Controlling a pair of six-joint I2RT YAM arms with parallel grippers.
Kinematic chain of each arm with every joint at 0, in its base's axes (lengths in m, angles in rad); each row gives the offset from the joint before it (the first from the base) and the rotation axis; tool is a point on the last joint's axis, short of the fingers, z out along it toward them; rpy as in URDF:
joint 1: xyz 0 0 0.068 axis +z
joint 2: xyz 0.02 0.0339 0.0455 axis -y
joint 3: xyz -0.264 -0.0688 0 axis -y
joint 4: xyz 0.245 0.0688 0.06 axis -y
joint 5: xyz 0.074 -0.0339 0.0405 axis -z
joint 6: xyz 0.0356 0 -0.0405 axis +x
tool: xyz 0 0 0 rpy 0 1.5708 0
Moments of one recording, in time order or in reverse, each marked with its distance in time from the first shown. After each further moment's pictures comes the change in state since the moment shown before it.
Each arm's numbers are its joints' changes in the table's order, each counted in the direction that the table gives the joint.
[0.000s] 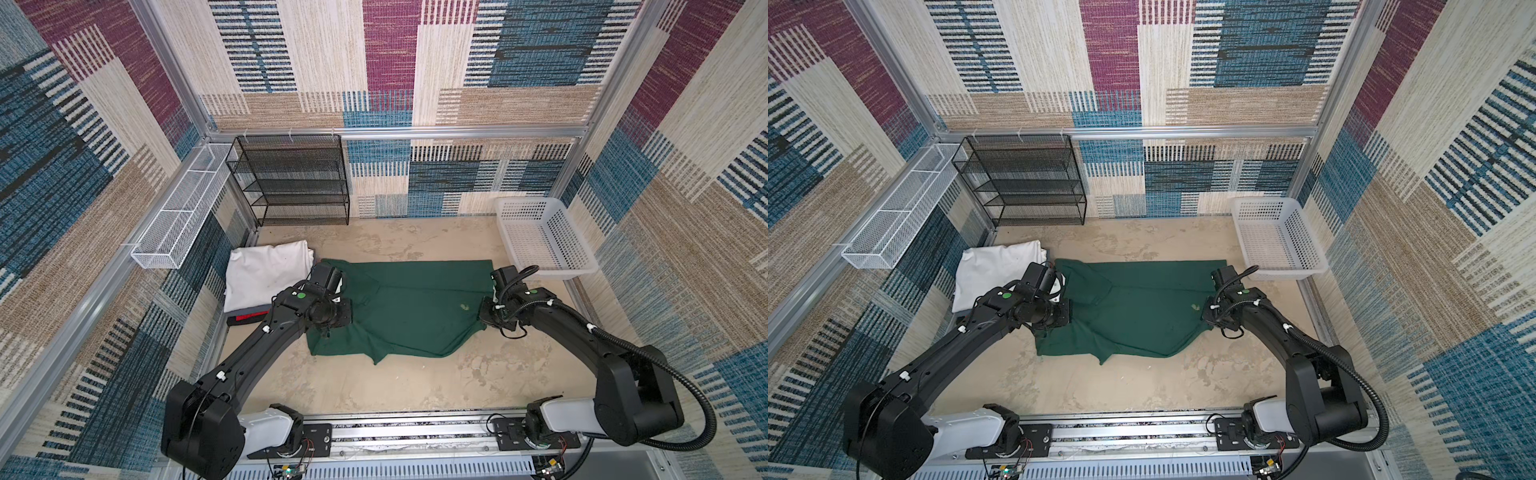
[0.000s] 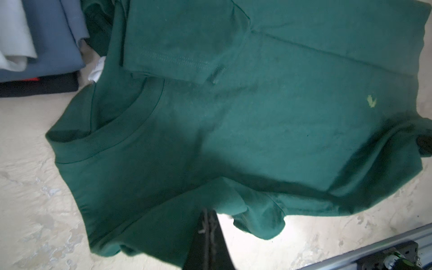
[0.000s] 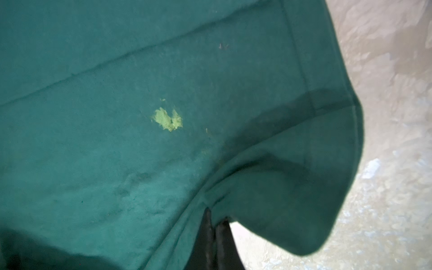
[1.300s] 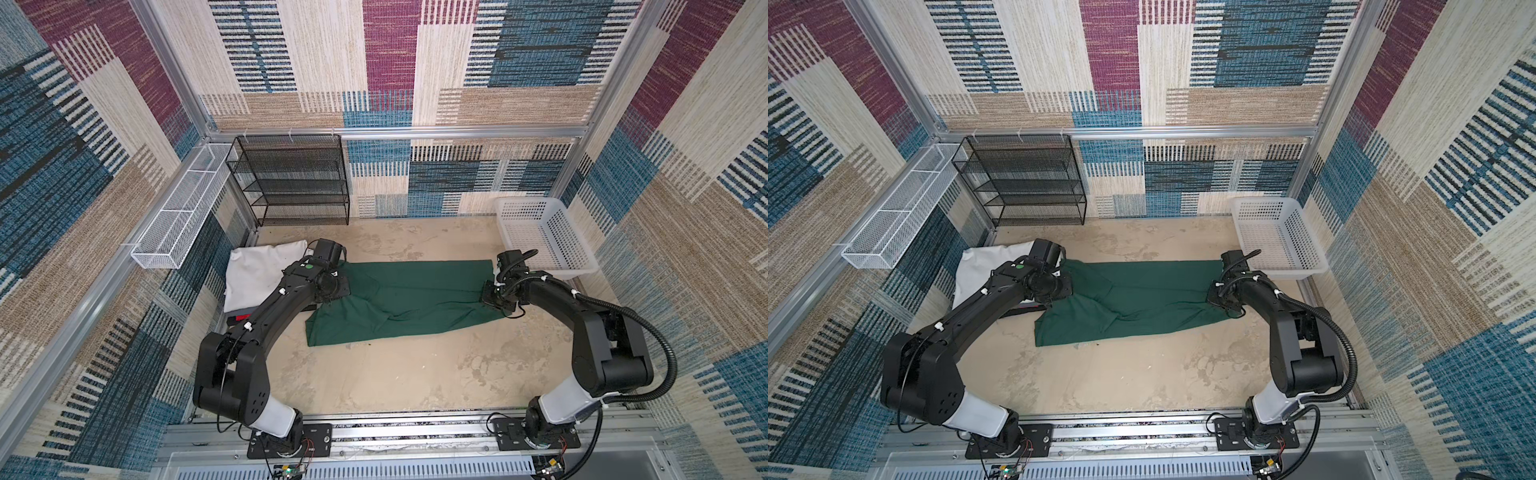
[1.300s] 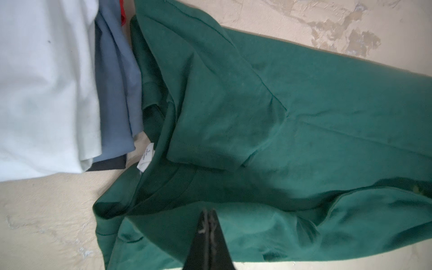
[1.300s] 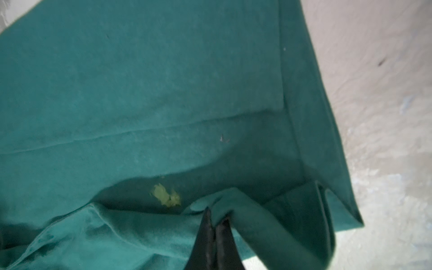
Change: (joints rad) left arm 0.079 -0.269 0.201 0.101 -0.135 -0.002; right arm -0.143 -0.248 0.154 0.112 -0.096 -0.150
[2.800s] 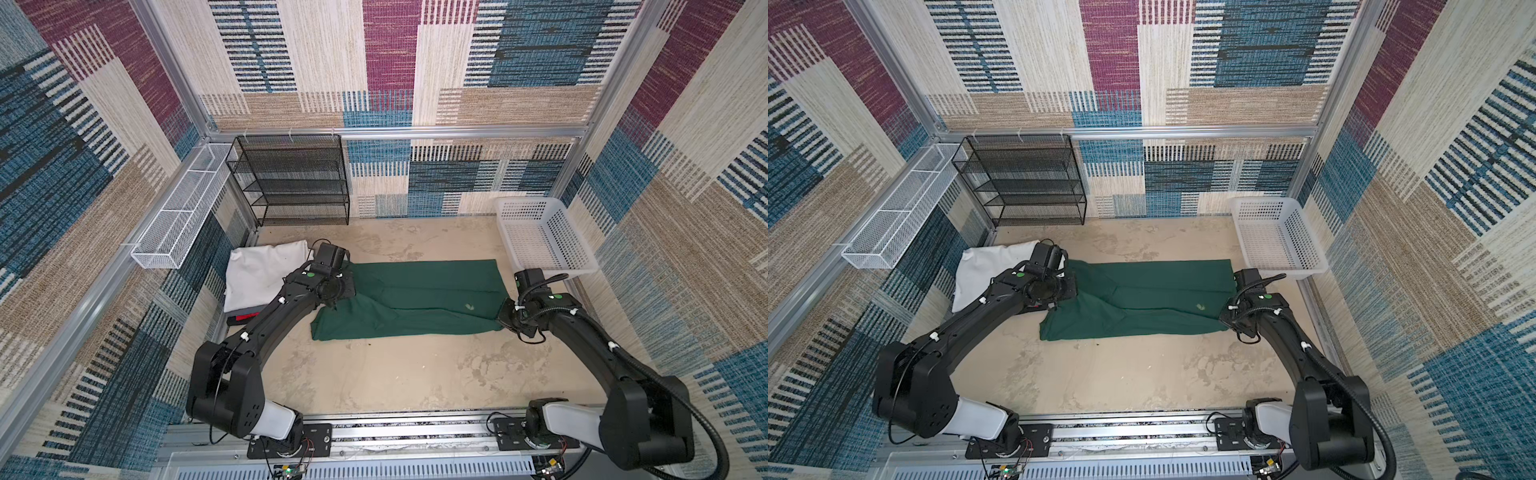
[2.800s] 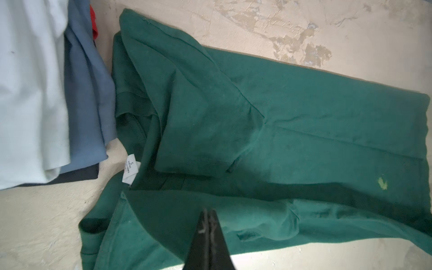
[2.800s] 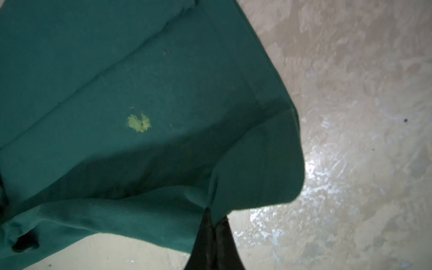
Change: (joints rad) left arm -0.041 0.054 -0.074 0.108 0.031 -0.018; right arm -0.016 0.321 -0.163 -0.204 0.097 0.172
